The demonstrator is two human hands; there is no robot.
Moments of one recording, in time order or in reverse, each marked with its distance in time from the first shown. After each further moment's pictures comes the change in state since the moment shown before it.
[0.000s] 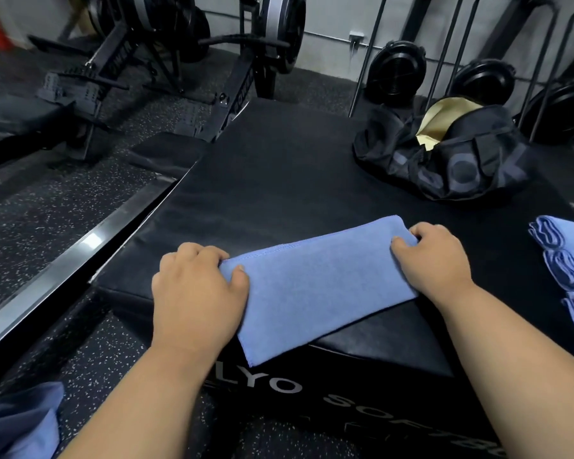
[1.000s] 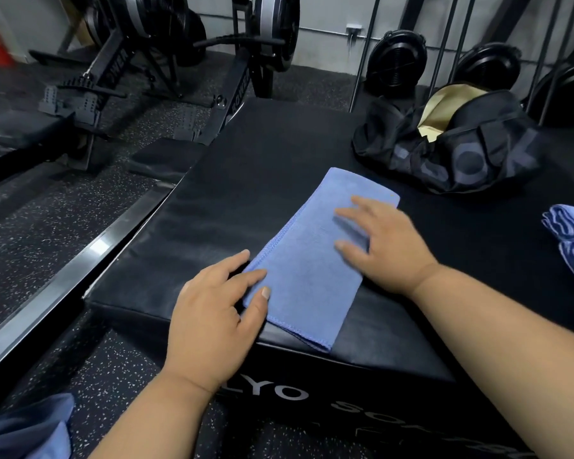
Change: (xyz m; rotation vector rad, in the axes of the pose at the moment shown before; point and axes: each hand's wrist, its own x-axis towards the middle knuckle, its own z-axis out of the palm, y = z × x) left_hand -0.012 -0.014 0.028 -0.272 0.019 0.379; right_hand 0.012 -0.029 0.032 -0.054 -0.098 -0.676
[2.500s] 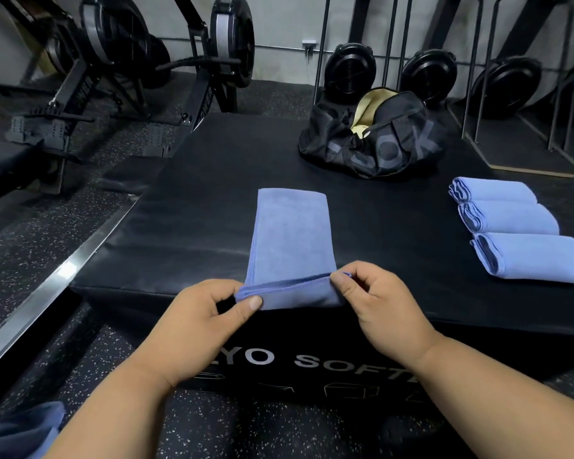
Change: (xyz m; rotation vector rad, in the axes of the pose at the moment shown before) left_hand -0.047 0.065 -0.035 -0.408 -0.472 -0.077; right_hand -0.179 -0.065 -0.067 0.735 0.076 0.420
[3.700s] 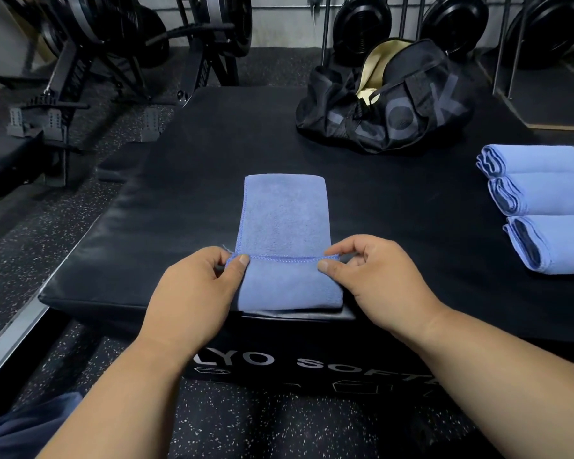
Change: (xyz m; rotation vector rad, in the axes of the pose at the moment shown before) left_hand 0.065 0.017 0.025 0.330 0.298 -0.299; right_hand 0.056 0.022 -0.009 0.081 -0.003 0.148
